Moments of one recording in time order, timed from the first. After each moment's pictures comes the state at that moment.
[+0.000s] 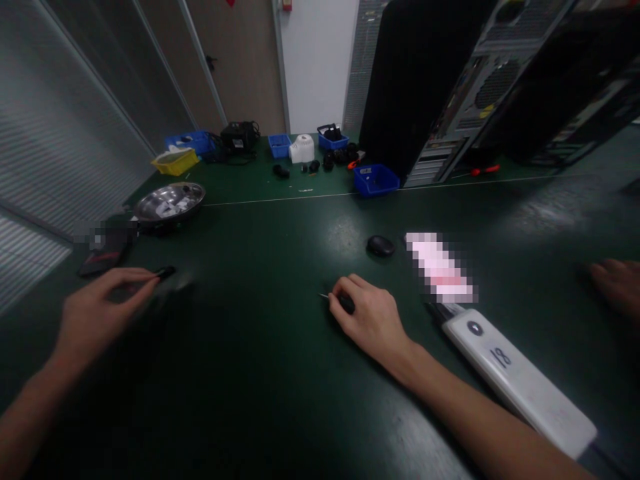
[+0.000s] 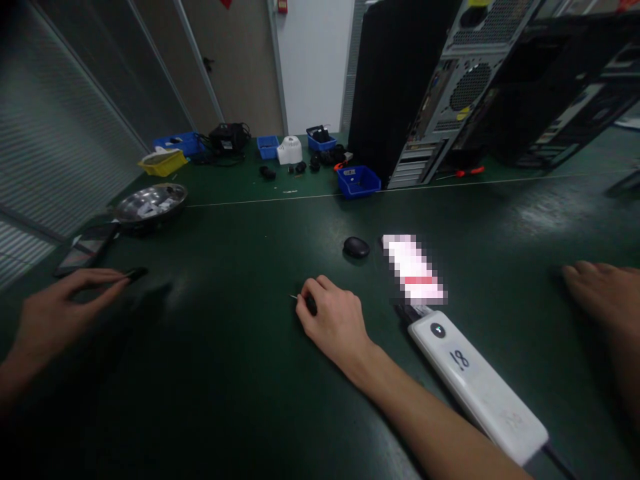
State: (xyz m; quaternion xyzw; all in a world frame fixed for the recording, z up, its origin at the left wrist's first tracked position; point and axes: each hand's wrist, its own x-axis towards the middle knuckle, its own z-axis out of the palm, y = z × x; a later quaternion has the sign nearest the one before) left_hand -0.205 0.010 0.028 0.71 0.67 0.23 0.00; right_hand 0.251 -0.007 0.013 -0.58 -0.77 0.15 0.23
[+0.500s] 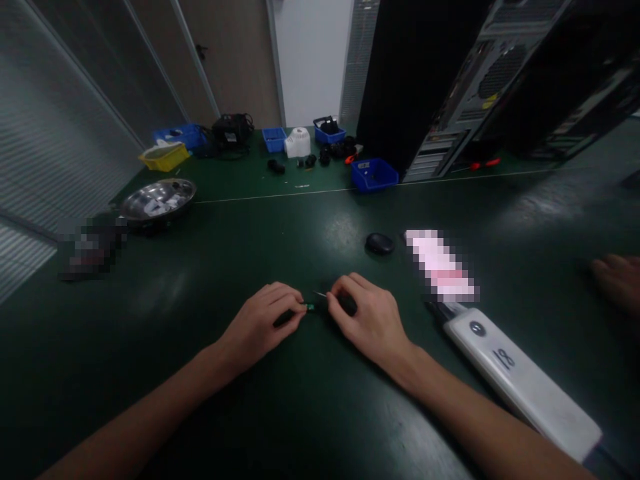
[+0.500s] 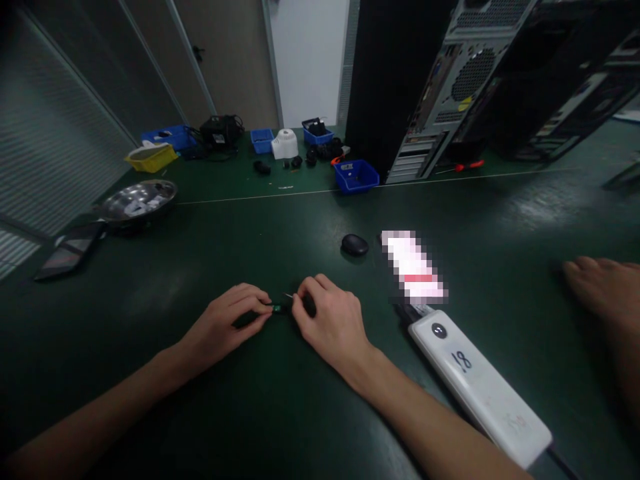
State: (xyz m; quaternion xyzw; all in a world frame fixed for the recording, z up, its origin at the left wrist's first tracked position) left_hand 0.014 0.014 -0.001 0.87 0.36 0.24 0.22; right_hand 0.249 -0.007 0.013 -0.58 -0.75 0.16 0.27
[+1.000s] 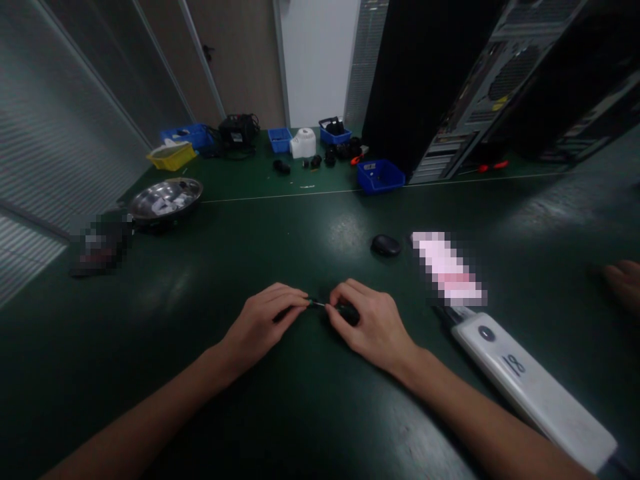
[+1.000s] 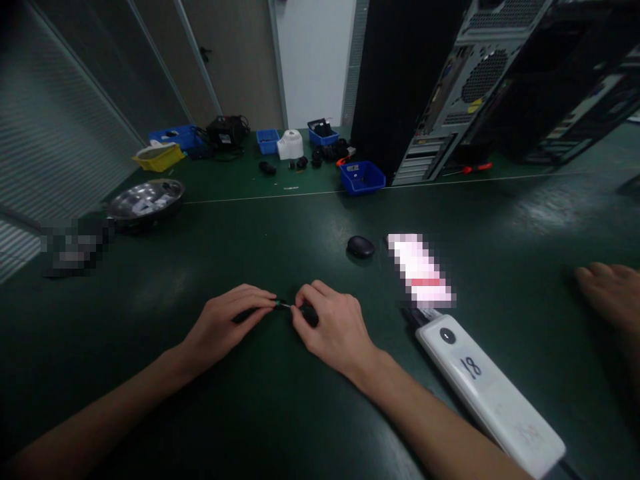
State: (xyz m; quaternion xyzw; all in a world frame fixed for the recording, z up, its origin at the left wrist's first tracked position) left_hand 0.007 0.012 0.000 0.84 0.39 0.28 0.25; right_hand 0.249 -0.007 0.014 -0.52 -0.79 0.20 0.26
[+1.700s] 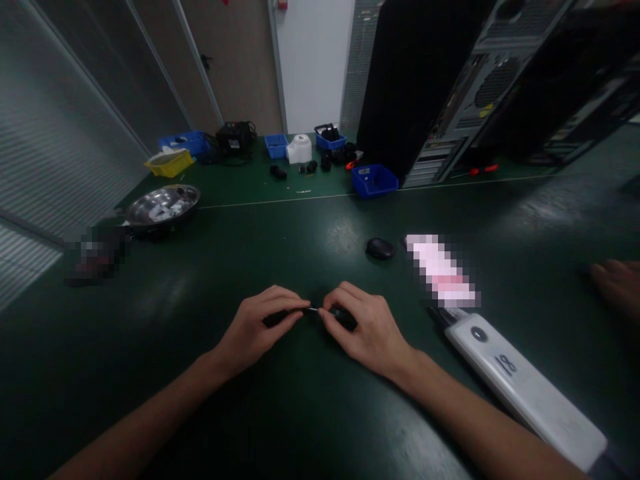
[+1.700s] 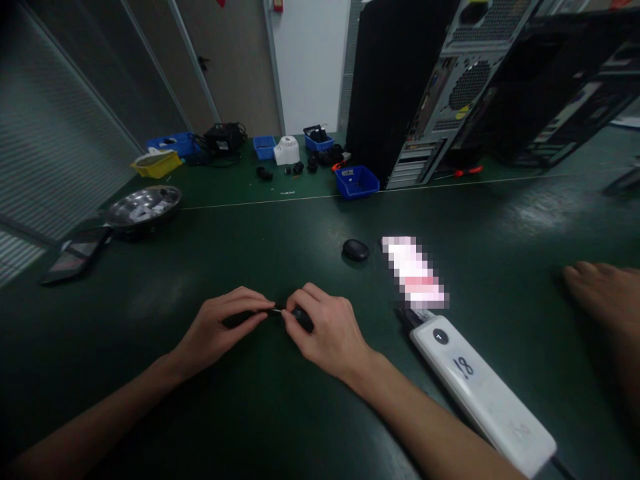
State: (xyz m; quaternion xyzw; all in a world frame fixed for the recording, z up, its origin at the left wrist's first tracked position) left_hand 0.009 0.012 0.009 0.81 0.38 0.30 0.32; right_hand 0.250 -0.009 0.016 -0.48 -0.80 0.21 0.29
